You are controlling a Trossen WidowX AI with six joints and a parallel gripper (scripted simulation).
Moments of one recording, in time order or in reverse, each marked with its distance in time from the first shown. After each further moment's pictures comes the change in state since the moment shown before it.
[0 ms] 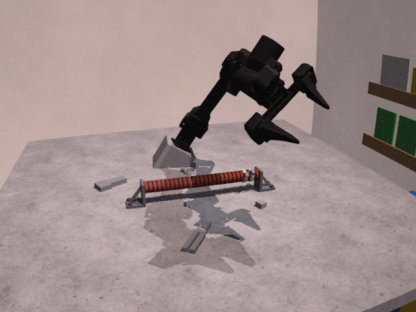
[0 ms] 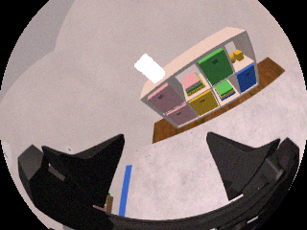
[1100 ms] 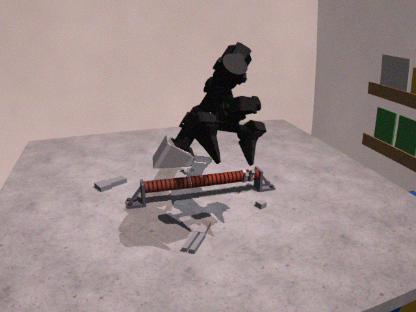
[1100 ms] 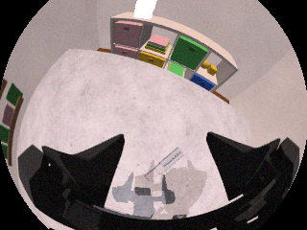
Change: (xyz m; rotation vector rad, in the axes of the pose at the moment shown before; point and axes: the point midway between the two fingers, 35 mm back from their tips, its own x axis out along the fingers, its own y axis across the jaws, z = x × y) arm -0.097 -0.130 -0.056 -0.924 0.449 -0.455
